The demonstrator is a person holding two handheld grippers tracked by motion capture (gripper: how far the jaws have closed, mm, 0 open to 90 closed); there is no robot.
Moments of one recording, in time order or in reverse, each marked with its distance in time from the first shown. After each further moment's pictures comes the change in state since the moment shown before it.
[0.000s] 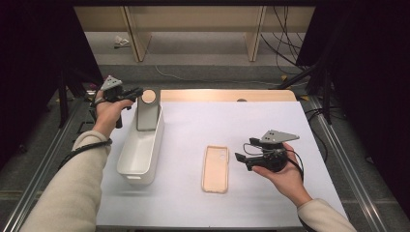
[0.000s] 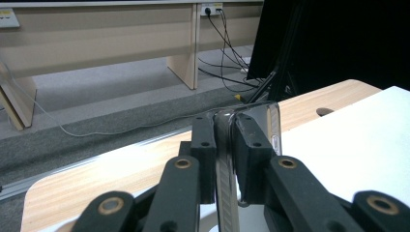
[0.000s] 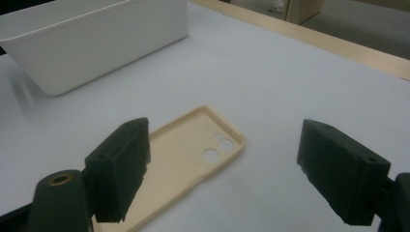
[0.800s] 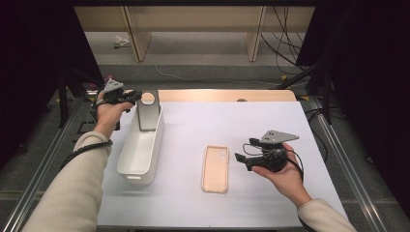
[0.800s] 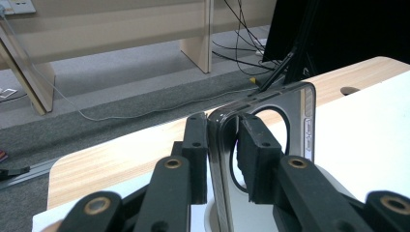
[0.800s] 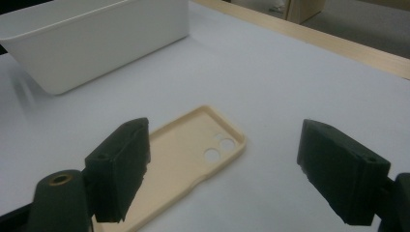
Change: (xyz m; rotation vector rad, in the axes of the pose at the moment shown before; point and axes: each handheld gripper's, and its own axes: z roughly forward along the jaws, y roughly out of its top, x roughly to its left) left arm 0.005 -0.009 0.004 0.066 0.062 0.025; right arm 0.000 0.000 0.000 0.003 0.004 0.000
